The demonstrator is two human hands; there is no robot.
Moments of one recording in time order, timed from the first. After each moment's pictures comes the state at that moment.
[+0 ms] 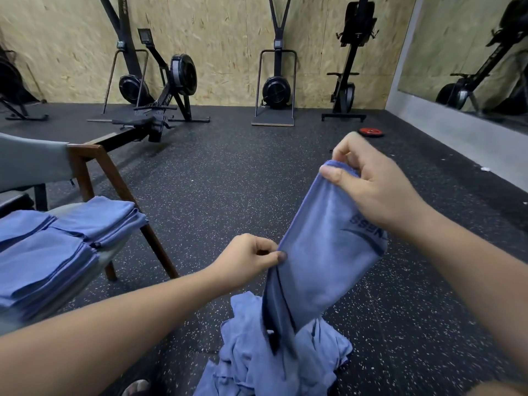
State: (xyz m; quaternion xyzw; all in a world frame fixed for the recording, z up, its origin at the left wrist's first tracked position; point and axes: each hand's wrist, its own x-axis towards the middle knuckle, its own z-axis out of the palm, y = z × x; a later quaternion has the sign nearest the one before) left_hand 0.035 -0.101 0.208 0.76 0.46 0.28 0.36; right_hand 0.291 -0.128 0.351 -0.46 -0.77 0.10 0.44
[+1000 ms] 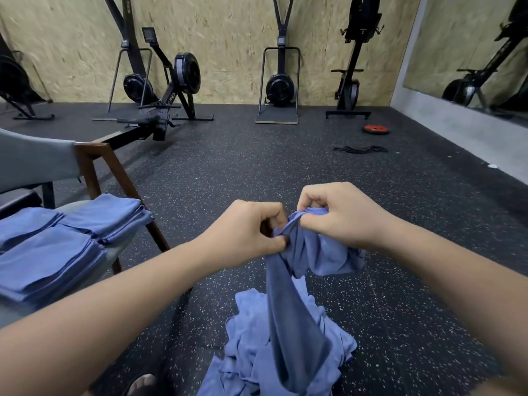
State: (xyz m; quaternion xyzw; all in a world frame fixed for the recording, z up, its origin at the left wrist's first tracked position) left_hand 0.027 -0.123 0.289 0.85 0.40 0.29 0.16; right_hand 0.258 -0.128 0.323 -0.46 -0.83 0.14 0.27
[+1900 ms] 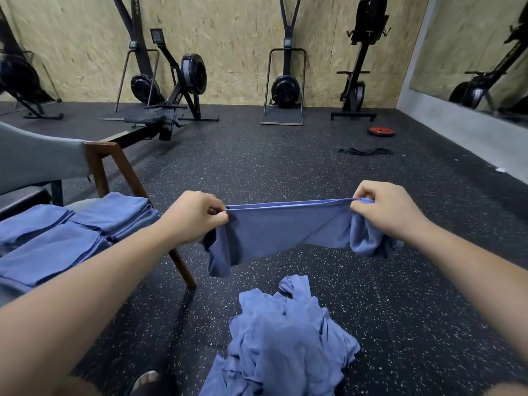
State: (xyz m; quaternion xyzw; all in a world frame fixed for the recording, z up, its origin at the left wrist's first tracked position) left_hand -0.075 -0.056 0.262 0.81 0.54 0.23 0.02; right_hand 0.337 -0.074 0.283 -0.63 -0.71 0.08 0.31
